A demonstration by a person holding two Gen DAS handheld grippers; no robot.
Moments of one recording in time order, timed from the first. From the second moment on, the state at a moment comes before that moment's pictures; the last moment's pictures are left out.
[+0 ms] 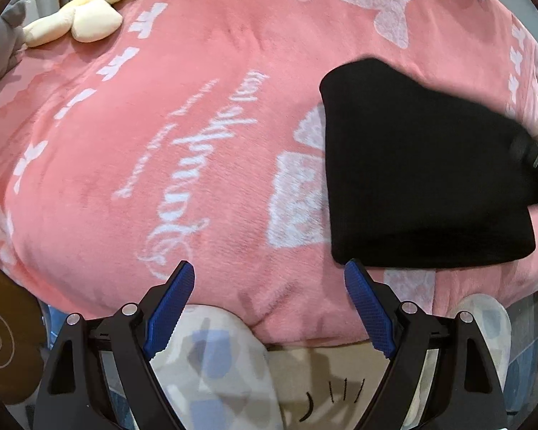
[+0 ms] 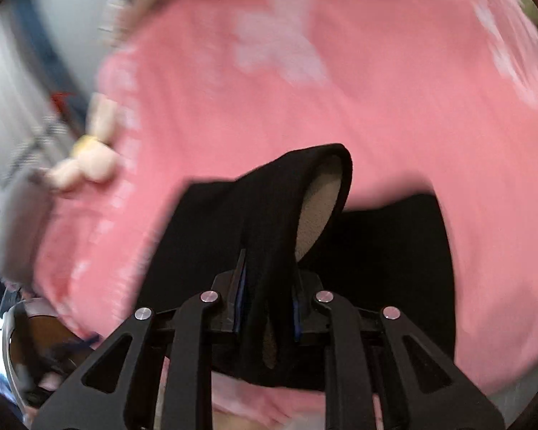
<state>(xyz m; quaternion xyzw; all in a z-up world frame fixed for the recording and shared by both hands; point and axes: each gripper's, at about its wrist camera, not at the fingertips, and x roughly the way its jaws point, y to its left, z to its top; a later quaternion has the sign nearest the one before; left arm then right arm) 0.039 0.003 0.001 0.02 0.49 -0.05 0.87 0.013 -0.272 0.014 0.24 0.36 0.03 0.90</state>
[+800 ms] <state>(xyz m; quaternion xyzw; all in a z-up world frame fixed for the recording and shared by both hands) 0.039 -0.022 0.010 -0.02 0.49 -0.11 0.86 0.015 -0.316 0.015 0.23 0.35 0.02 0.91</state>
